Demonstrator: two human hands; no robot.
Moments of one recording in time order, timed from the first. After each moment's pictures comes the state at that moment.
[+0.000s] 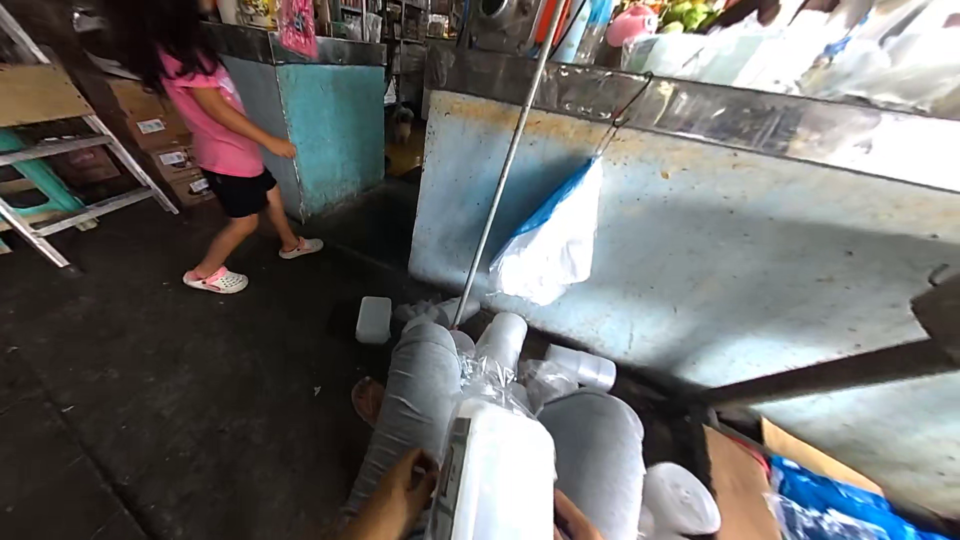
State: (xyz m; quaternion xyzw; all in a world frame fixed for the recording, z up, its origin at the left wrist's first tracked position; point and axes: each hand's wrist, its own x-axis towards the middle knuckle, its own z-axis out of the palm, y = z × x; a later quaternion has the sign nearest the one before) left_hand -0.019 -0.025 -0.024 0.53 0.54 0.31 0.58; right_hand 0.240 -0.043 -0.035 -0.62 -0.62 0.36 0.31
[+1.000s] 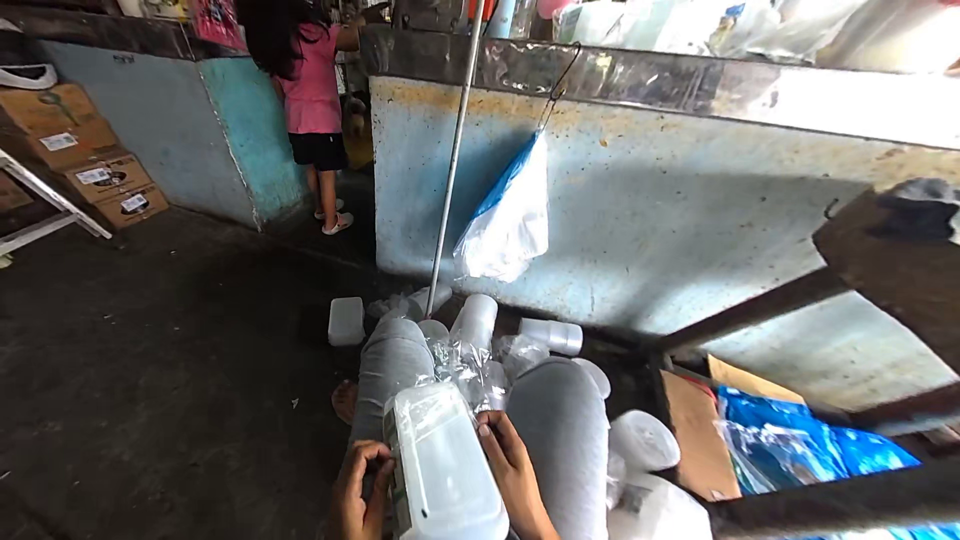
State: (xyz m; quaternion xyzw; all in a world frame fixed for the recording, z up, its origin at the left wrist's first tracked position) left_hand -0.014 -0.034 -0.064 0.62 0.49 0.58 0.22; right_hand 0.201 0.015 -0.074 -0.47 -0.55 0.42 0.54
